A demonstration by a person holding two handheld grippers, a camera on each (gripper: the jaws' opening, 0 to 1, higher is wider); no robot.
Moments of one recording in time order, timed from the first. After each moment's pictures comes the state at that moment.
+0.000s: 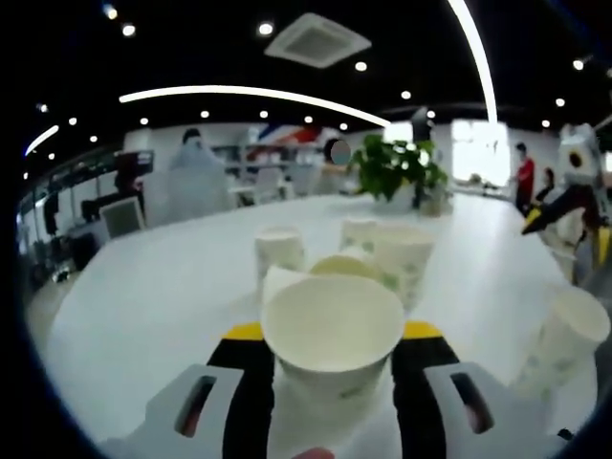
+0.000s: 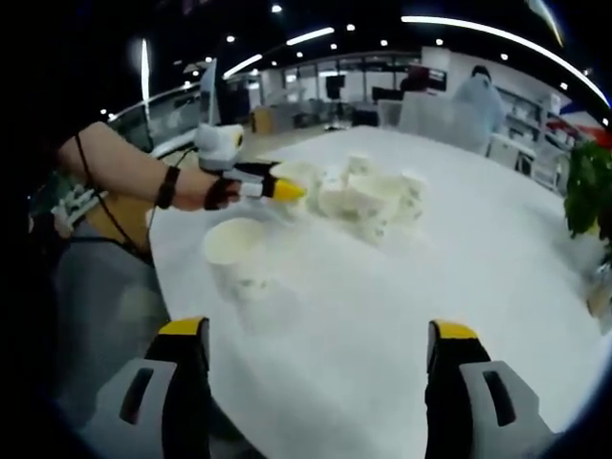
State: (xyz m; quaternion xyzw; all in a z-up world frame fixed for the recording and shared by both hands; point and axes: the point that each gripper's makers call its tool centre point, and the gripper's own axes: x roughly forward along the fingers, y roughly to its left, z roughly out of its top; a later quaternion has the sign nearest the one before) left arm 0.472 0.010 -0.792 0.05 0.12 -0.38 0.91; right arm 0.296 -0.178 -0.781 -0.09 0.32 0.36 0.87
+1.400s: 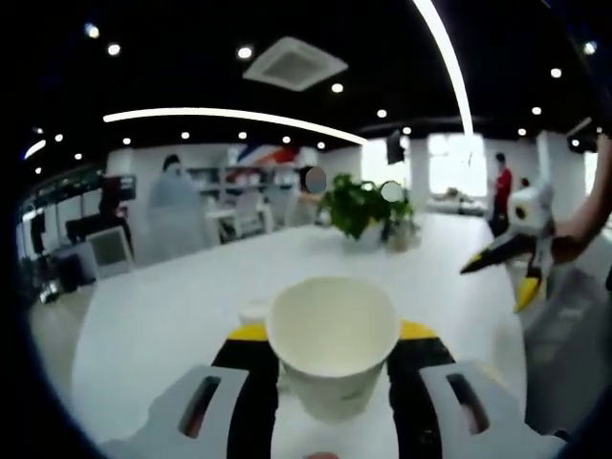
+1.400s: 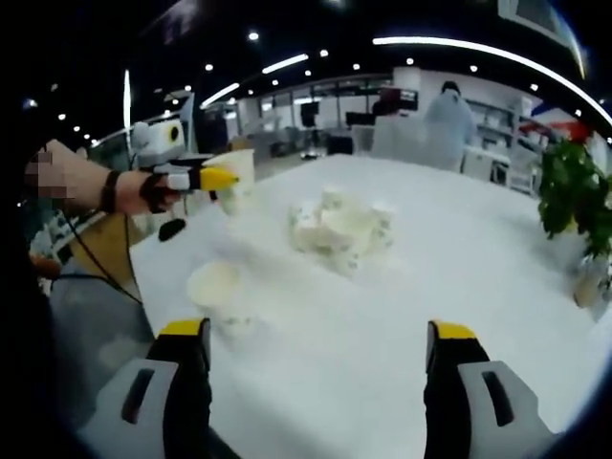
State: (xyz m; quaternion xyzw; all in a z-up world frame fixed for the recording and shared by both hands) left arm 0.413 0.003 -0.678 0.06 0.08 -0.44 0.89; right arm 0.313 -0.189 -0.750 -0.05 0.26 0.31 0.91
